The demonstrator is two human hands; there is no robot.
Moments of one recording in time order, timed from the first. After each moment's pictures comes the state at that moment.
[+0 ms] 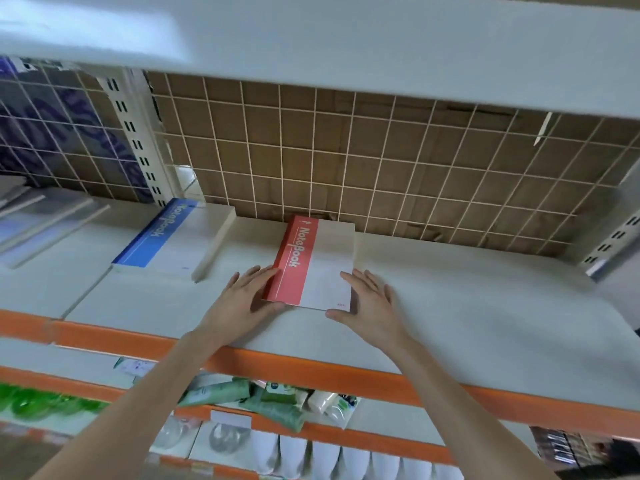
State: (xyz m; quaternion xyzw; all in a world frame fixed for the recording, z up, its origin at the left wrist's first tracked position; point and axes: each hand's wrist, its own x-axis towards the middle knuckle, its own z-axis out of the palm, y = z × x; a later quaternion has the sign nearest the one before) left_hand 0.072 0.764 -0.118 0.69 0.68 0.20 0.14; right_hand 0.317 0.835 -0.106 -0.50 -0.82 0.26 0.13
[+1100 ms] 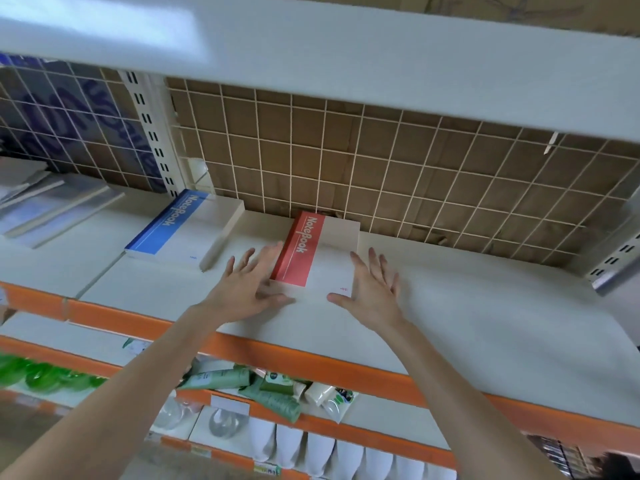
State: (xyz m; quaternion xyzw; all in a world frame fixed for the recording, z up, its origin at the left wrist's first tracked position) left_hand 0.075 0.770 -0.099 0.69 0.71 0.13 0.12; right_hand 0.310 0.847 -0.090 -0.53 -0.82 0.20 0.10
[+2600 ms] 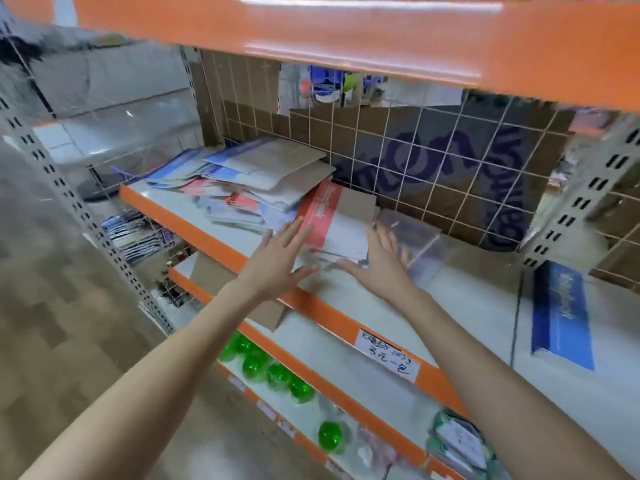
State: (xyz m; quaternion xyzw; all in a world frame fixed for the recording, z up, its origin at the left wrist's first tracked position) left_hand -0.471 0.572 -0.050 0.56 0.82 0.10 0.00; right_hand -0.331 0.725 -0.077 -0.33 -0.90 0.23 0.14
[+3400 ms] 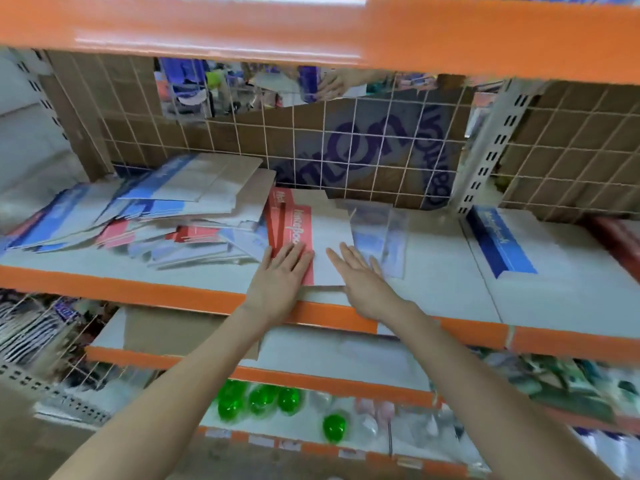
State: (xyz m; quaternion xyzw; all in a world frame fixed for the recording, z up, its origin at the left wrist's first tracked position) left_hand -0.514 0.592 -0.076 0.72 0.69 -0.02 -0.05; right_hand -0.348 0.651 -0.078 -0.44 -0.89 0.13 0.00
